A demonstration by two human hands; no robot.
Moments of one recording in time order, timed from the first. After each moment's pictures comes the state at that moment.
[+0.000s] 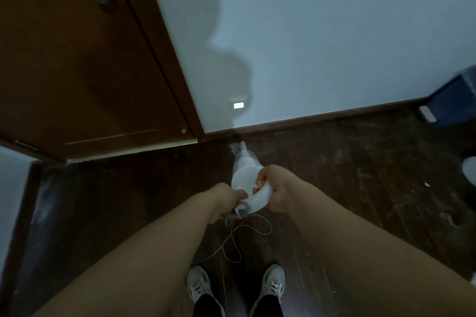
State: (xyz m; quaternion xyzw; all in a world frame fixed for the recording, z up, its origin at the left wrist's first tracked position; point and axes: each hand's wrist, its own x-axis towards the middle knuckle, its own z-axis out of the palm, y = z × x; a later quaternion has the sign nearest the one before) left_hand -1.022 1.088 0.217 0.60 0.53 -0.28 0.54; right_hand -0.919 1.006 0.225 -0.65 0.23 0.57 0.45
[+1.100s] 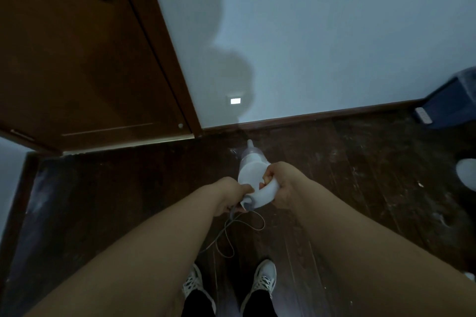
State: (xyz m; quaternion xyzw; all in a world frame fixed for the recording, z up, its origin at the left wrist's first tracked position) left_hand -1.011 1.056 0.220 0.59 0.51 -0.28 0.56; right_hand -0.909 0.975 0.235 -0.65 0.26 0.56 0.45
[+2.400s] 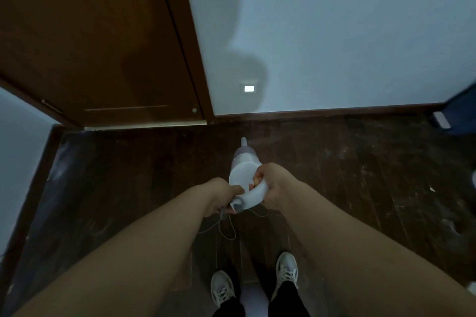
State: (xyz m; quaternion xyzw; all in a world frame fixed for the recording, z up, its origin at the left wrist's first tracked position) left_hand -1.091 1.018 0.212 0.57 0.53 -0.27 0.56; right_hand -0.982 0.942 0.226 -0.64 0.22 0.59 0.44
